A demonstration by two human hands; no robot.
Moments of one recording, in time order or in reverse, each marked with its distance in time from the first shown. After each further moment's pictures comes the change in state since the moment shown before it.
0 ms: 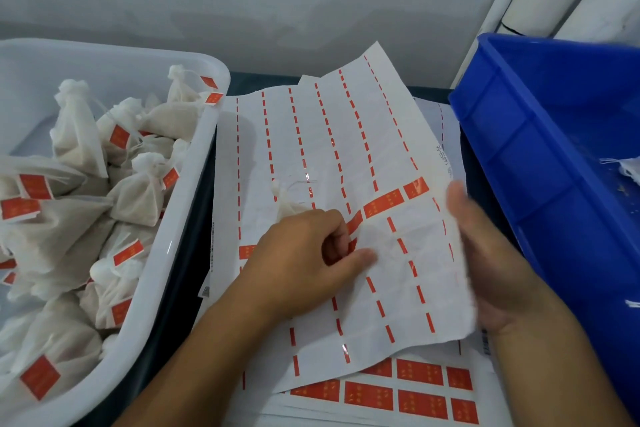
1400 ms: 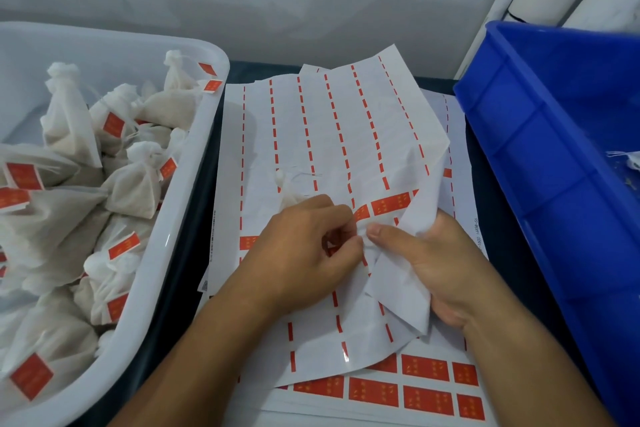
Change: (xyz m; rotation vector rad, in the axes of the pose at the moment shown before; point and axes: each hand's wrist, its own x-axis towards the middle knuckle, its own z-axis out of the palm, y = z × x) left_hand 0.000 0.000 -0.002 0.030 0.023 0.094; right_hand 0.036 0.036 -0.001 -0.439 0.400 -0.157
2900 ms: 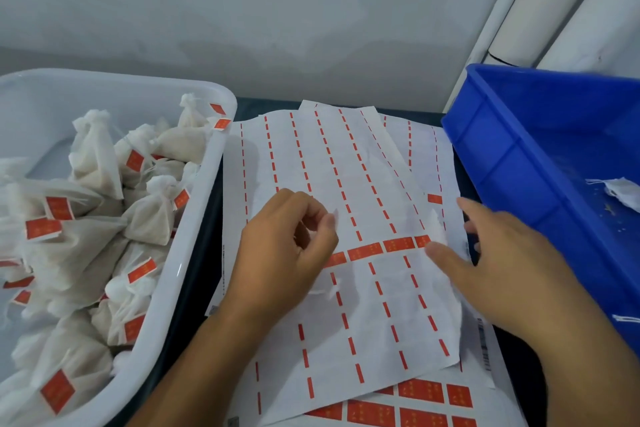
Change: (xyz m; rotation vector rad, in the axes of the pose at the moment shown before) left_hand -0.002 0.003 -0.015 -0.185 0.416 -0.050; right_hand -0.039 -0.057 -0.042 -1.083 0.270 -0.122
